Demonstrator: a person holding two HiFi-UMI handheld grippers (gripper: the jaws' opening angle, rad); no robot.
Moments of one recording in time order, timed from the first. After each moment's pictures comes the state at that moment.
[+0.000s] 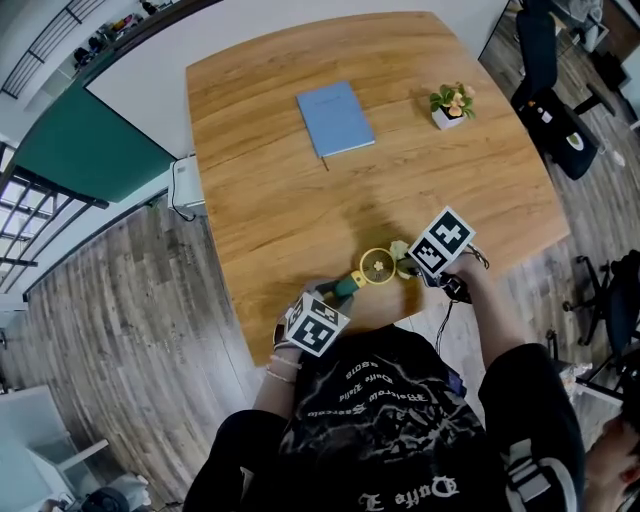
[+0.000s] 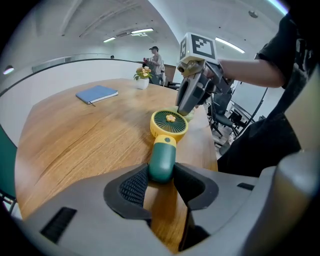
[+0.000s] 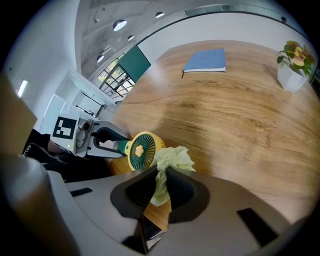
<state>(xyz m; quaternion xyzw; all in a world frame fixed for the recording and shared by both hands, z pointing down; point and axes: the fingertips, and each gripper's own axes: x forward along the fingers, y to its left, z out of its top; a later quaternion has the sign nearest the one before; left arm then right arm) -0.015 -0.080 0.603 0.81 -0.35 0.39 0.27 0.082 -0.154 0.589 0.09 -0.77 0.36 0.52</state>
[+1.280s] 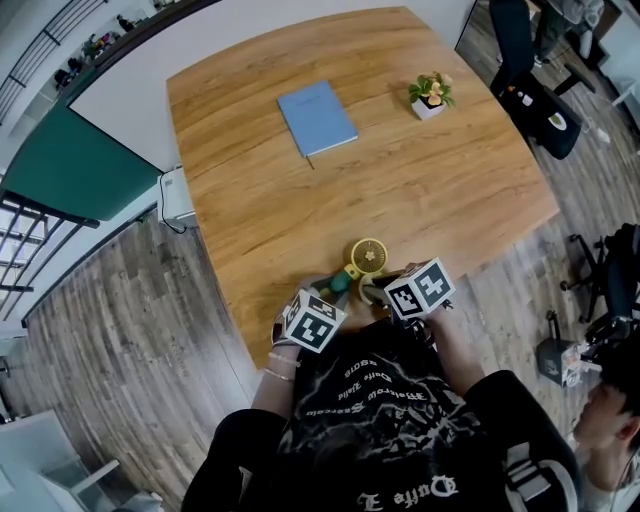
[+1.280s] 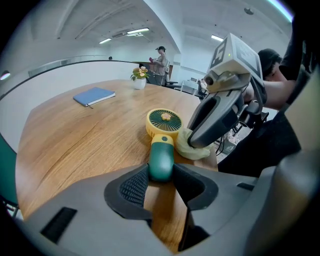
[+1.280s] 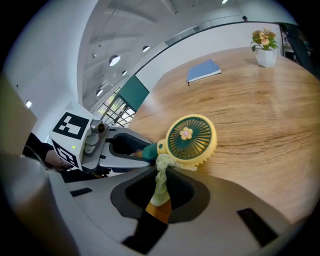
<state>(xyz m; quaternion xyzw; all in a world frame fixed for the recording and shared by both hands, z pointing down) -0.014 -0.076 0.604 0.82 -0.33 0.40 0.26 0.029 -0.078 0.588 0.17 -0.81 0.42 0.37</state>
